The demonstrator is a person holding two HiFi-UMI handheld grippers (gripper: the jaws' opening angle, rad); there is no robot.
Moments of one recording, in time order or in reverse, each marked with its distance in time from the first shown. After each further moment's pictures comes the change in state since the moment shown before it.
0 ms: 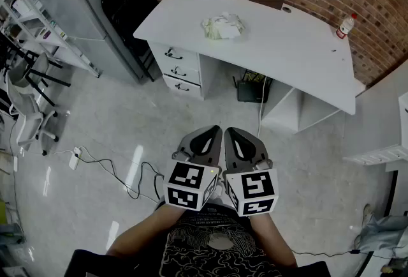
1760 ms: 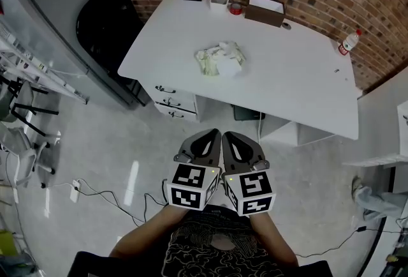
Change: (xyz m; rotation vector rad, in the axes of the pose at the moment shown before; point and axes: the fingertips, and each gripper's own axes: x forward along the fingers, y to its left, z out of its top) left arm 0.141 0.119 0.064 -0.020 0.048 -0.079; right arm 0.172 -0.063 0.054 0.028 0.062 -0.071
